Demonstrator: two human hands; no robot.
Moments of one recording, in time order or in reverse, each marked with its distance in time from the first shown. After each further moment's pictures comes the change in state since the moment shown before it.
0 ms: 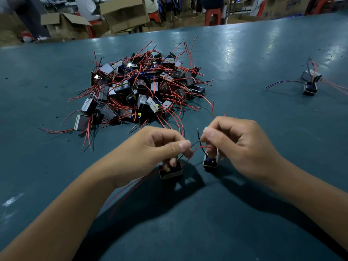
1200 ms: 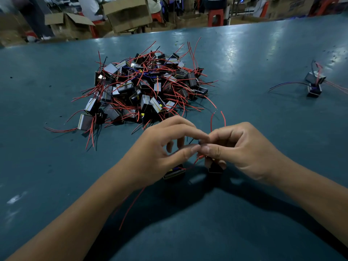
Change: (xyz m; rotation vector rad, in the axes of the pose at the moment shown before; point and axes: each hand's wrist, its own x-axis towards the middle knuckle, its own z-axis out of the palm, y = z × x) left_hand 0.005 0.002 0.011 0.484 0.210 0.478; right_hand 0.002 0.002 0.000 0.387 -0.226 0.228
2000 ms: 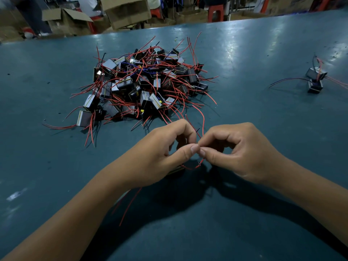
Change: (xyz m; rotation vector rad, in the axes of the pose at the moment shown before) left_hand -0.004 0.002 -0.002 -0.024 -0.149 -0.112; right_hand -0.004 0.001 0.003 -0.464 0.025 -0.265
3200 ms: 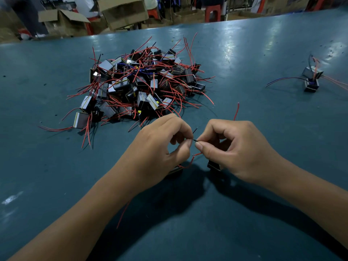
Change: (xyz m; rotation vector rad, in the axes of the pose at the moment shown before) left_hand 0.003 0.007 0.009 0.334 0.274 0.058; right_hand 0.002 -0.006 0.002 -0.096 0.116 0.032
